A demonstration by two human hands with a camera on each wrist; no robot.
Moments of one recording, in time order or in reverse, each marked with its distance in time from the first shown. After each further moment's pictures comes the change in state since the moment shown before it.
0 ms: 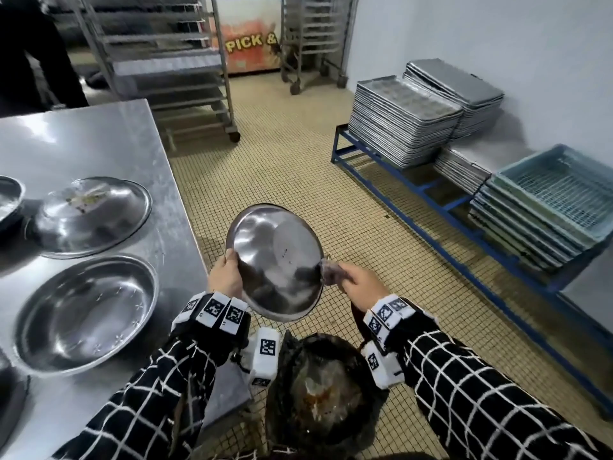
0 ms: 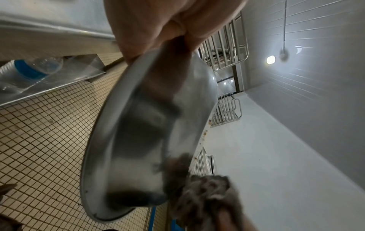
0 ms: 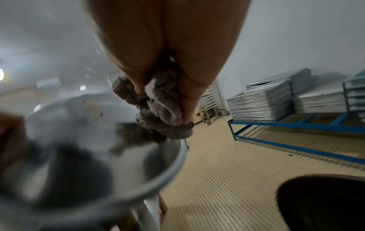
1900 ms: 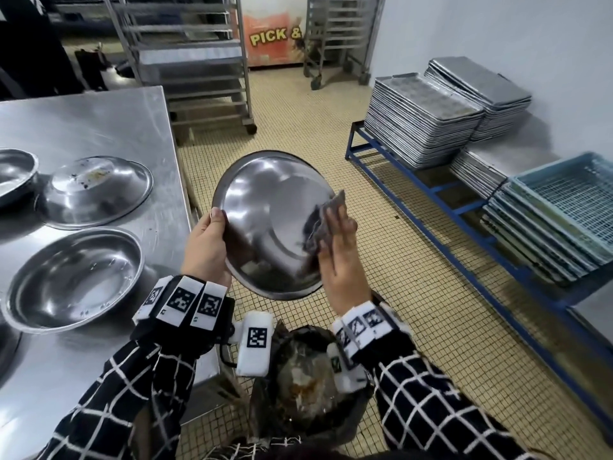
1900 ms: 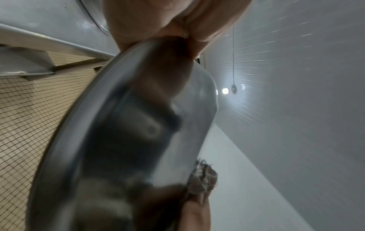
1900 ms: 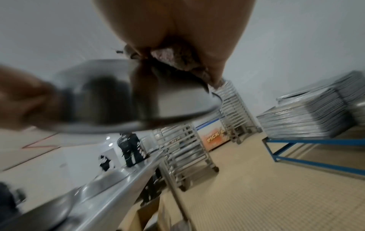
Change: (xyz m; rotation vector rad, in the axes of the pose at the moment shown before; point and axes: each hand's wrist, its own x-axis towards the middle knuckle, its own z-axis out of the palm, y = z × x) left_hand -0.080 0.053 0.015 -0.575 -0.013 0.134; right_hand -0.018 -0.010 -0.002 0.023 0.356 -0.425
